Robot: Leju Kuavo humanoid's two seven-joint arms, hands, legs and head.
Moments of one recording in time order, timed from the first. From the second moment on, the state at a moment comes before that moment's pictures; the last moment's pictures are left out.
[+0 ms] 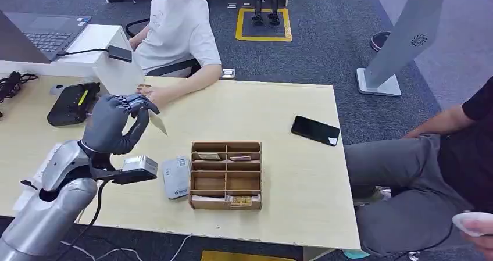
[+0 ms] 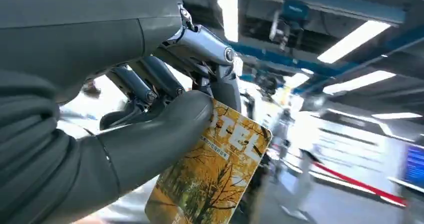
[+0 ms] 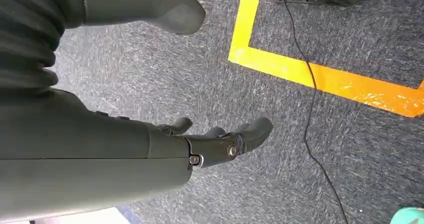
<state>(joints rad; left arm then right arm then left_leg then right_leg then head) -0.44 0.43 -0.45 -1.67 -0.72 0.31 -0.21 -0.06 0.13 -0.87 -0.22 1.31 -0.13 -0.08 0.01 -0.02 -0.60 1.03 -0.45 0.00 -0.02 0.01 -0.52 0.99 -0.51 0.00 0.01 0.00</state>
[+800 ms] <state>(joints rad) -0.47 0.39 -0.42 -1.33 -1.16 0.52 0.06 -0.06 0.13 -0.82 -0.22 1.32 -0.13 -0.05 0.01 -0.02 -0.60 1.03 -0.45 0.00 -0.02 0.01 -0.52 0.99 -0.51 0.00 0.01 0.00</state>
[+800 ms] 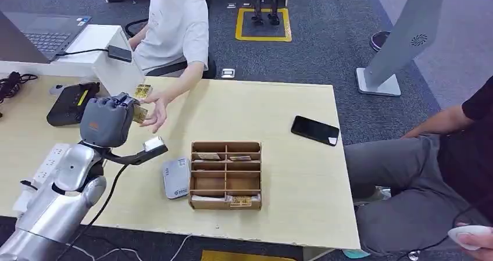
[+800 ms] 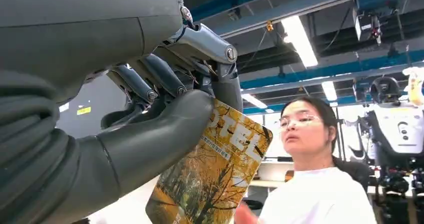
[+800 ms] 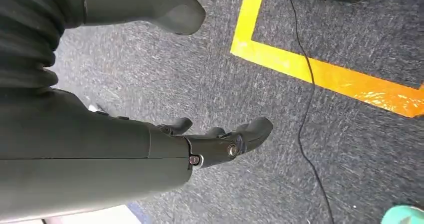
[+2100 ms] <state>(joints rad) -0.33 0.39 -0.36 -1.42 -0.85 0.50 -0.12 -0.05 0.13 -0.81 -0.22 1.27 -0.14 -0.06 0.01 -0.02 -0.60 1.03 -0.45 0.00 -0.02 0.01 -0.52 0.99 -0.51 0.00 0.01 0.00</state>
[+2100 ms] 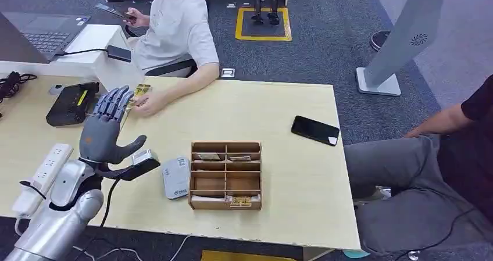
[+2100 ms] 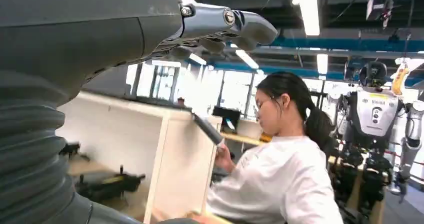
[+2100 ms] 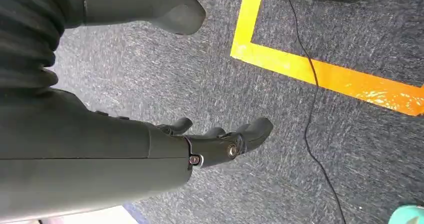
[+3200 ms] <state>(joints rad) -0.02 0.13 0.64 -0.60 -0.21 0.61 -0.27 -0.02 0.13 -0.82 -0.20 1.22 -0.19 -0.08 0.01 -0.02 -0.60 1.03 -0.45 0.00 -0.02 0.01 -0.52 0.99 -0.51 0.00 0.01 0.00</state>
